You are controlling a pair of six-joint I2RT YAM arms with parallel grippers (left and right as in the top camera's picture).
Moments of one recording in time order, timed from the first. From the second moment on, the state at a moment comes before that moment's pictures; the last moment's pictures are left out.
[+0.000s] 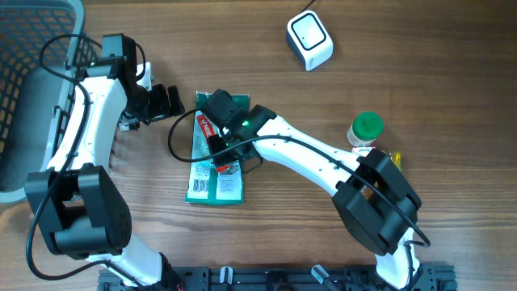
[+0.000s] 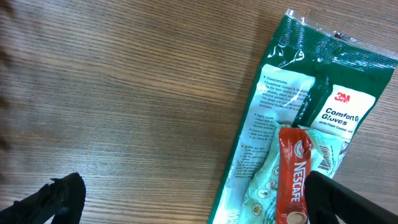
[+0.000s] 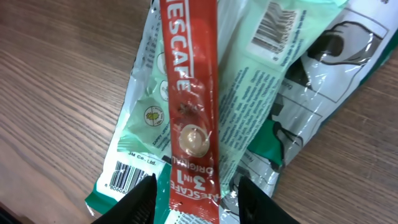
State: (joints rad) left arm 0.08 1.81 1.43 -1.04 0.13 -0.16; right arm 0.86 2.06 1.55 -0.72 -0.19 0.54
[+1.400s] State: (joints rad) left arm 0.08 1.81 1.43 -1.04 0.13 -0.16; right arm 0.85 1.94 1.31 -0.77 0.46 0.40
